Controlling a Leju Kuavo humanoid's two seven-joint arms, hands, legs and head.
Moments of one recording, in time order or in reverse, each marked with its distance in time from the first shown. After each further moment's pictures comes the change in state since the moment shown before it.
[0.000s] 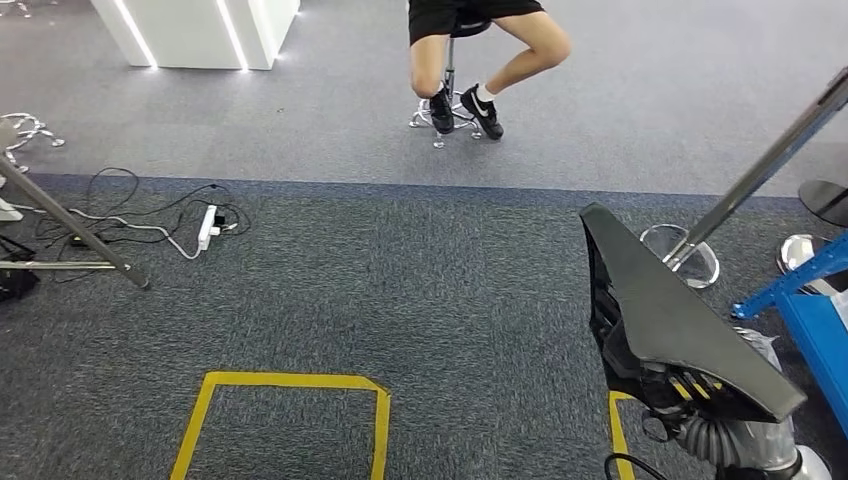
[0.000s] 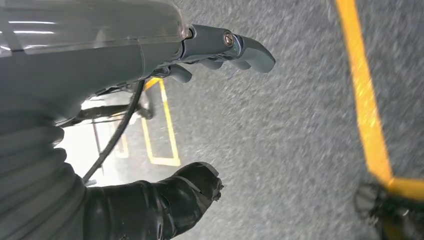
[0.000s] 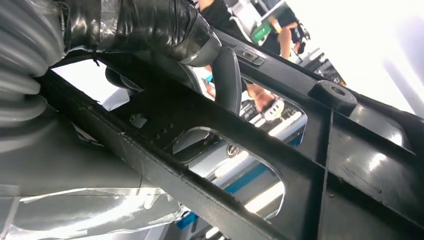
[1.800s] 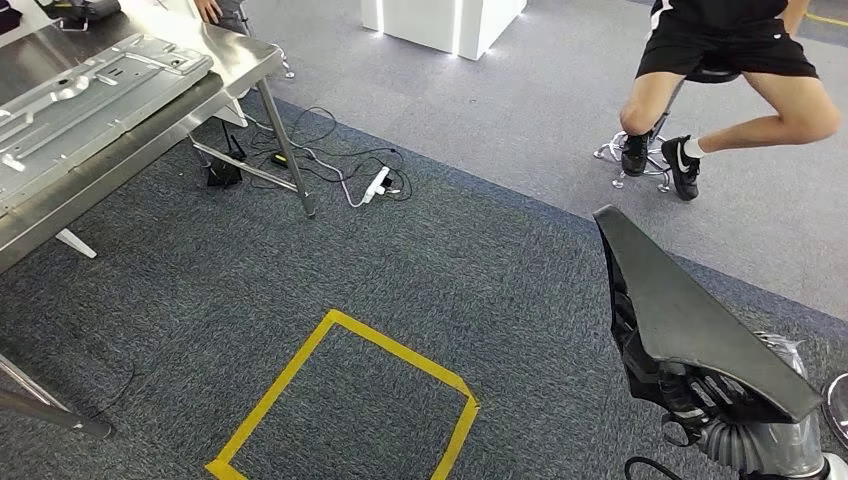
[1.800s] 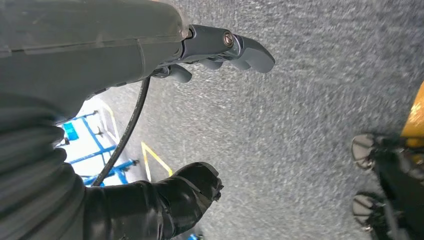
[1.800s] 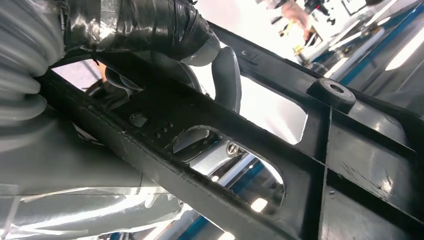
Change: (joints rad) left arm 0.003 0.006 0.029 0.000 0.025 -0.134 -0.025; right arm -0.006 -0.022 -0.040 -0.011 -0.006 0.034 0.000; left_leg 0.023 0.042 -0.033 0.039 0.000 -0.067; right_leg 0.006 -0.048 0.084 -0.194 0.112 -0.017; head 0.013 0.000
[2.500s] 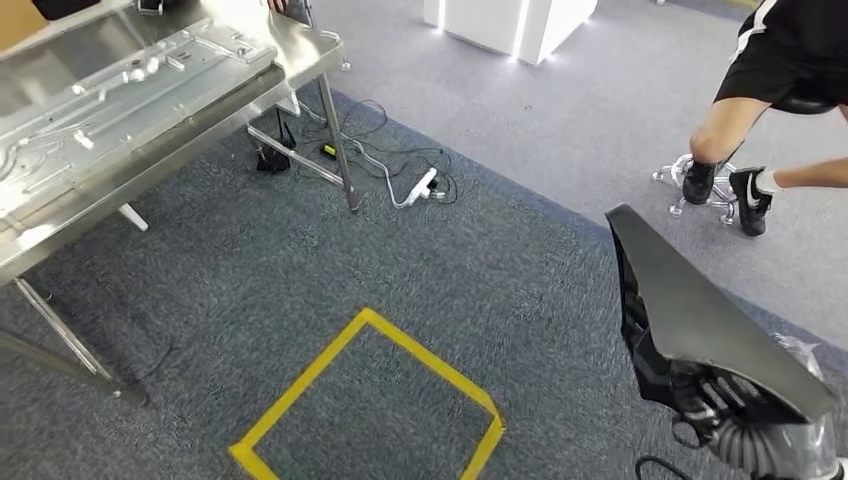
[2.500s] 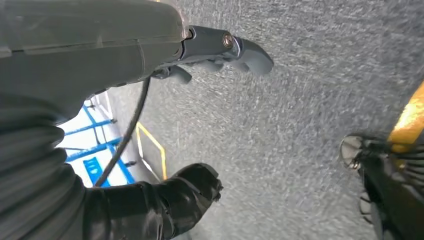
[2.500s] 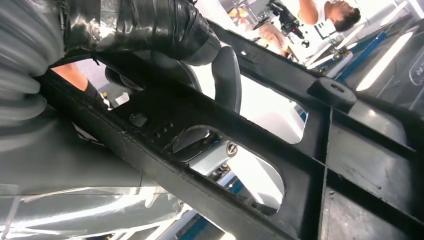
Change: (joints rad) left arm 0.000 -0.001 0.005 0.000 -0.002 -0.003 -0.010; right arm -0.003 -0.009 -0.014 -0.005 0.000 0.004 0.007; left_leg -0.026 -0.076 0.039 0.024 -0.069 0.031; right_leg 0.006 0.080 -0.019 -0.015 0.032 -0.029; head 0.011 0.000
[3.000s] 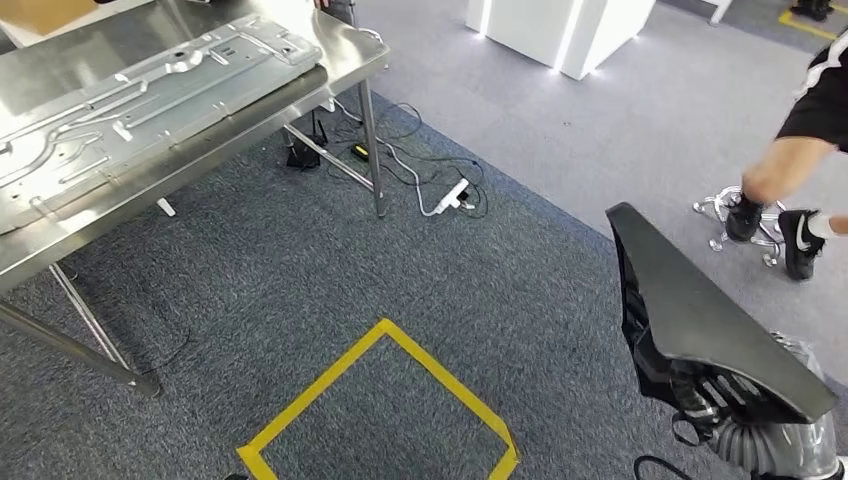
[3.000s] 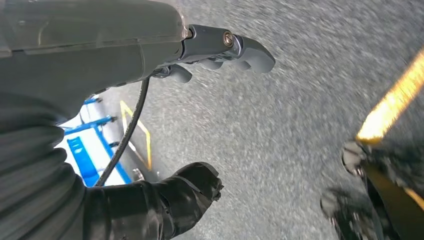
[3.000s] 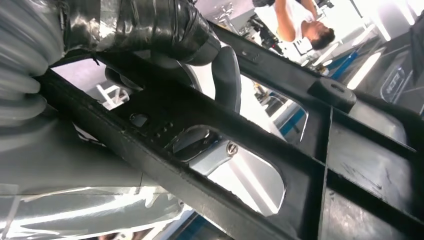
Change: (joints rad) left arm 0.000 0.001 0.004 0.000 -0.003 0.000 -0.004; right arm -0.004 0.000 -0.001 0.000 0.000 0.001 0.001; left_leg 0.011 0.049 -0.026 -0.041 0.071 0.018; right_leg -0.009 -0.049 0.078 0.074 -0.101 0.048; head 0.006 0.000
